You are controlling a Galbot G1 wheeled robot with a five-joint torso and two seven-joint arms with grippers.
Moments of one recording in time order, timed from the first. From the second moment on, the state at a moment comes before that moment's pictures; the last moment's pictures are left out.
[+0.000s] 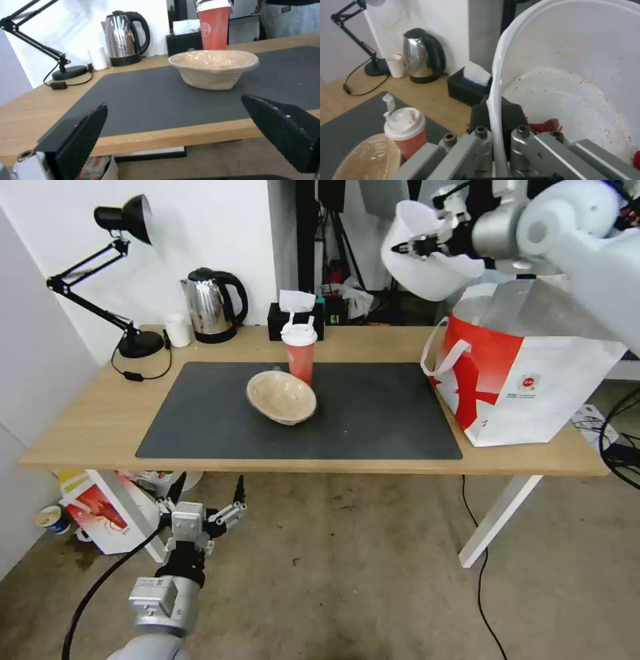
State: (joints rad) left arm 1.80 -1.50 -0.55 -2.30 0.00 0.00 0.00; right arm 0.47 0.72 -0.64 1.34 1.34 -0.65 -0.16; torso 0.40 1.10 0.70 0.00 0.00
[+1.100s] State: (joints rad) left arm 1.80 -1.50 -0.55 -2.30 0.00 0.00 0.00; right arm 0.22 0.58 -0.36 1.29 1.28 -0.64 -0.22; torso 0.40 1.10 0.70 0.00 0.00
